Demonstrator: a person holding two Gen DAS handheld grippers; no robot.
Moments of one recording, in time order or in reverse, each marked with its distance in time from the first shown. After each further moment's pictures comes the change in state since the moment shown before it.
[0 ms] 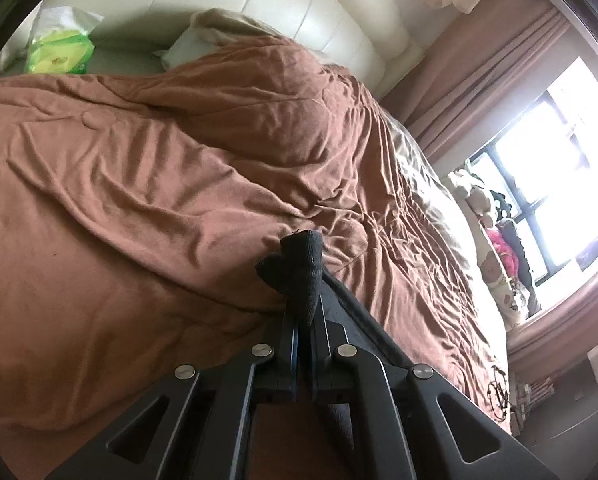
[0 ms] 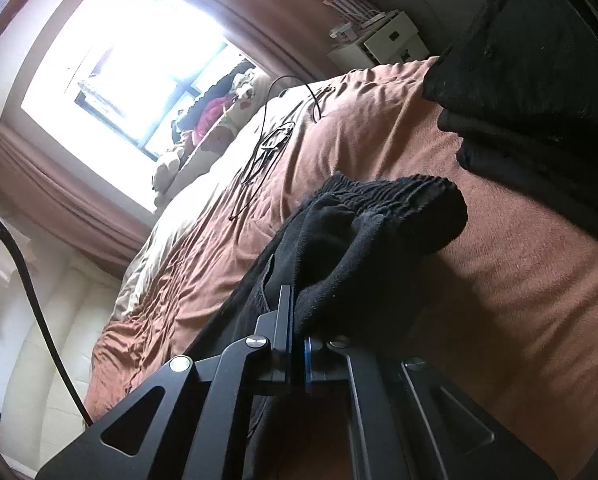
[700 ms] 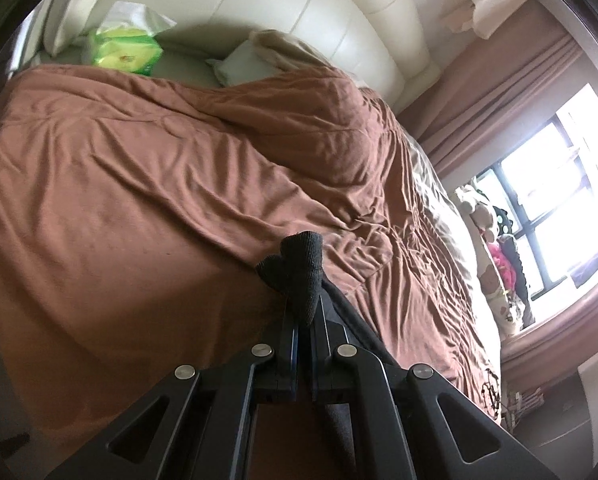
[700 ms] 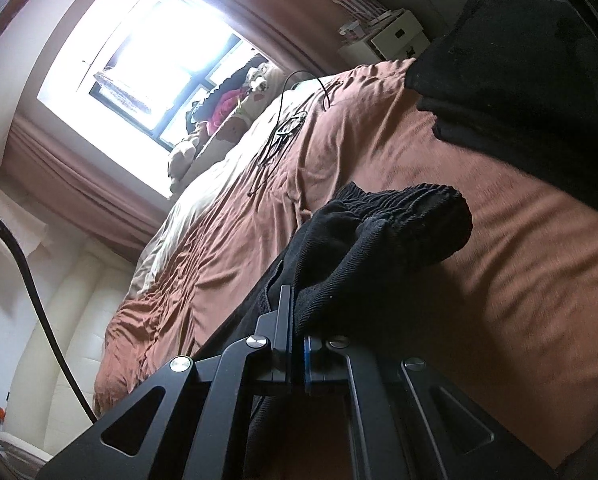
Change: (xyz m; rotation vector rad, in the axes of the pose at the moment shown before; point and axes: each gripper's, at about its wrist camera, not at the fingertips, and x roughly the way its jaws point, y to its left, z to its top) left arm -0.079 0.083 0.009 -0.062 -0.009 0.002; right arm -0.064 -0.007 -0.036 -0.013 0.023 0.034
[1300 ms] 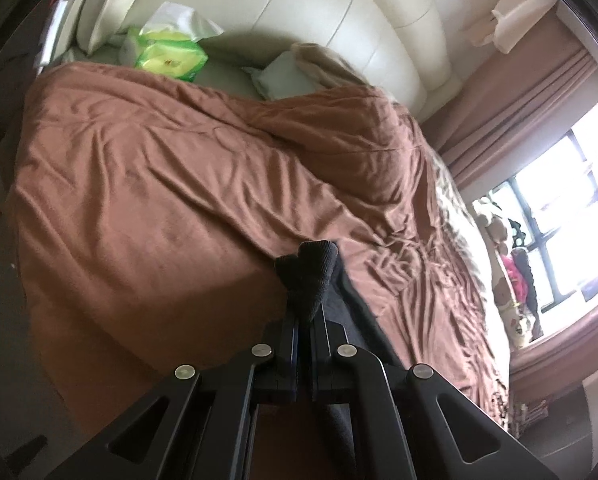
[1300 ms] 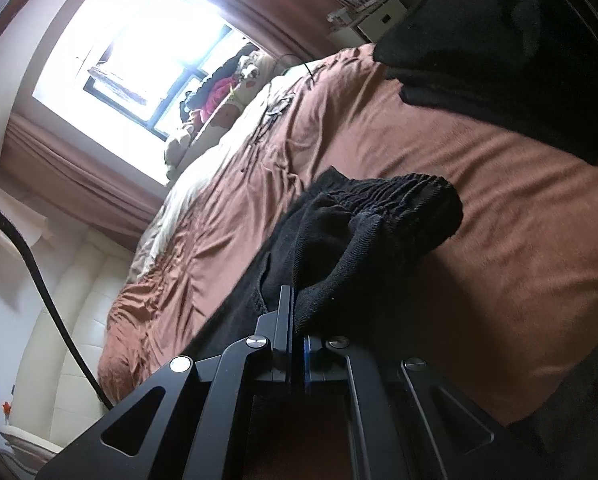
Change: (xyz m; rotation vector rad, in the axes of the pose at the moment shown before) left arm -0.012 0.049 0.014 -0.023 -0.015 0.064; right arm -0.038 -0.016 -0.036 0.026 0.048 -0.024
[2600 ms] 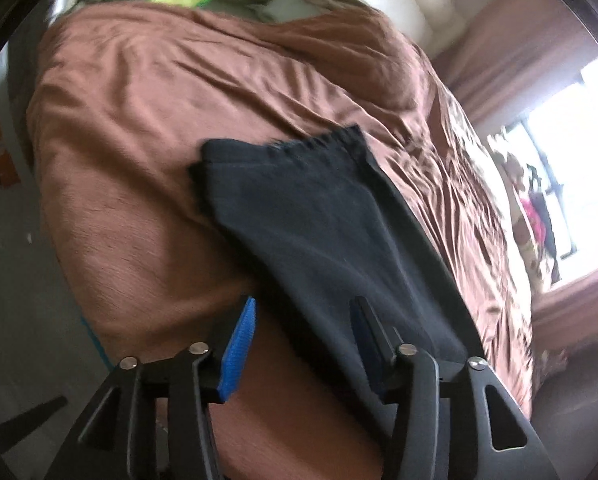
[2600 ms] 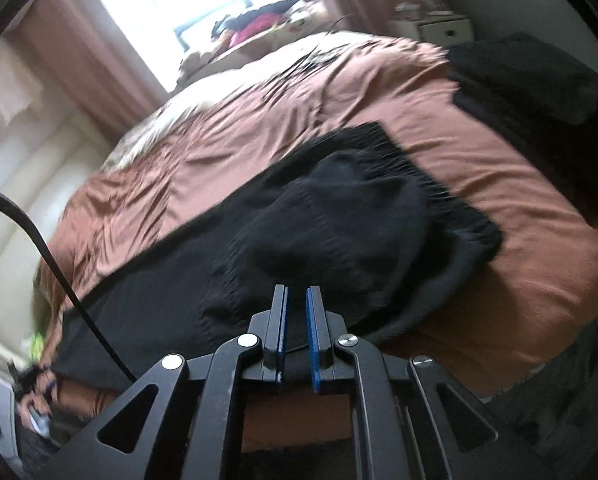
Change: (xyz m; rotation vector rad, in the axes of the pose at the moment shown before) left arm -0.005 0.000 -0.095 0.102 0.193 0.059; right arm -0.002 0.085 -0.049 -0.402 0.185 -0.147
